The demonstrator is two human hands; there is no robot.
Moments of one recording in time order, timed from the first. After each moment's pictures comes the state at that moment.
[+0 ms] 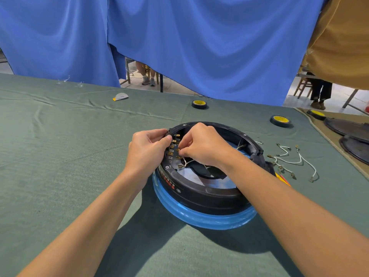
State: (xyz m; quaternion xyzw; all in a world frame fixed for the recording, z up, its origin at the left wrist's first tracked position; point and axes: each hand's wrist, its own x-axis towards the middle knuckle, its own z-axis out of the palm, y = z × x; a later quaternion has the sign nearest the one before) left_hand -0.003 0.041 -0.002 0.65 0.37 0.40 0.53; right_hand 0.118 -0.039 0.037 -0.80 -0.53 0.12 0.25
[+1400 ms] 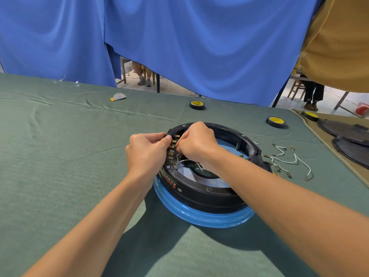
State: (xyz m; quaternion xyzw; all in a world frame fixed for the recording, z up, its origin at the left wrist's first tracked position) left_hand 0.001 0.035 -0.008 0.60 0.43 0.46 0.49; right_hand 0.098 -0.022 0.036 -0.85 -0.37 0.14 0.34
